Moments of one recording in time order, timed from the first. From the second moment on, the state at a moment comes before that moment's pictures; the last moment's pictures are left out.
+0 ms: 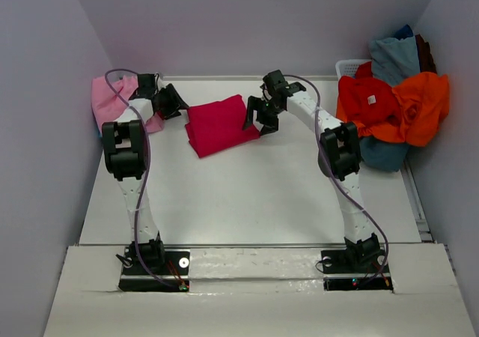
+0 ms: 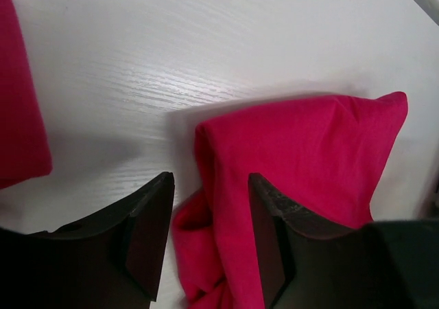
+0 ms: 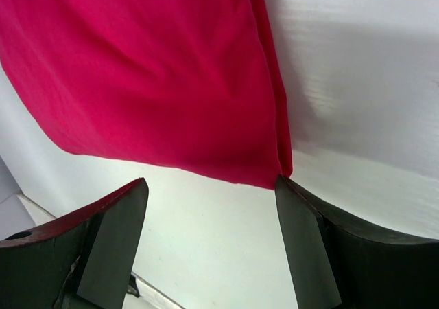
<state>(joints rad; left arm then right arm) 0.07 2.26 1.73 -0.28 0.45 -0.51 0.43 2.41 2.22 -0.87 -0.38 0.54</state>
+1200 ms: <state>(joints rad) -0.17 2.33 1.87 -0.35 0.85 -0.47 0.48 2.34 1.93 -0.66 -0.53 0.77</state>
